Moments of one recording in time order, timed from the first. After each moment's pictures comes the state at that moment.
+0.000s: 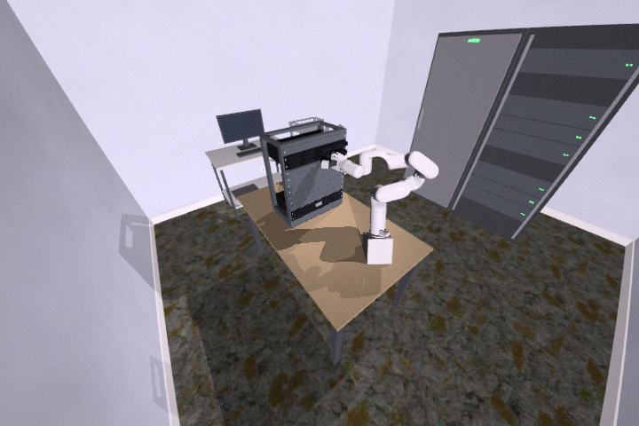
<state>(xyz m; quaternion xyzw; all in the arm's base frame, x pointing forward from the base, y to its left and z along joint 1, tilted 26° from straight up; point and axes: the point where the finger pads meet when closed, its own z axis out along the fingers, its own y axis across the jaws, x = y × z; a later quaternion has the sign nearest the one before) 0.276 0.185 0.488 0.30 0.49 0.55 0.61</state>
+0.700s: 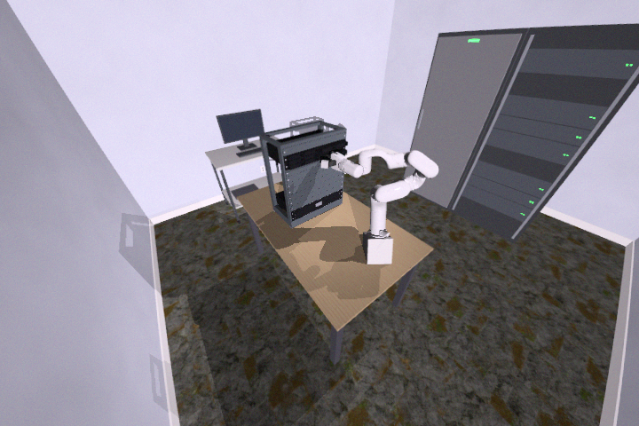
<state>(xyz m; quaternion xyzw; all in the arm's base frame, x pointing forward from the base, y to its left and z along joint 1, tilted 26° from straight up) 0.280 0.186 0.489 0.30 0.49 0.55 0.61</state>
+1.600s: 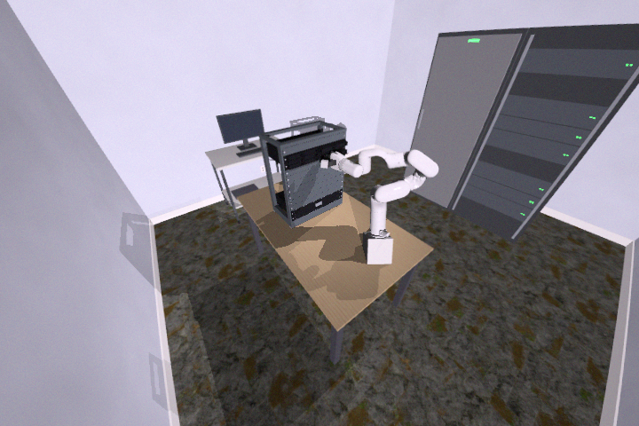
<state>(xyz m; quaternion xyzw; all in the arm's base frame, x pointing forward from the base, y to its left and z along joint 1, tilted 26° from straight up) 0.282 0.187 0.491 0.30 0.49 0.55 0.61</state>
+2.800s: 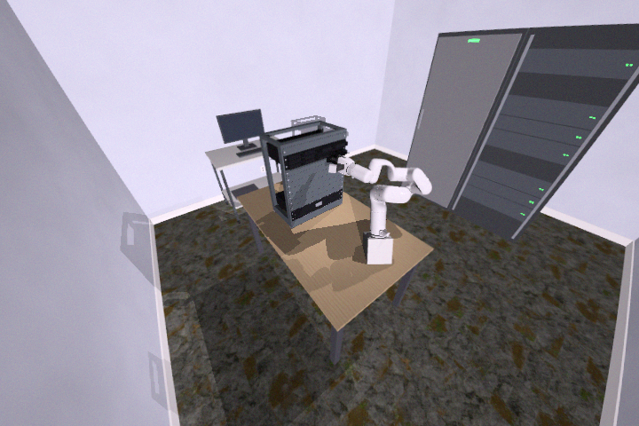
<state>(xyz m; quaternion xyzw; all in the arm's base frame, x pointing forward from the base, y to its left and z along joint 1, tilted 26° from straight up) 0.221 0.178 0.464 0.28 0.49 0.56 0.60</state>
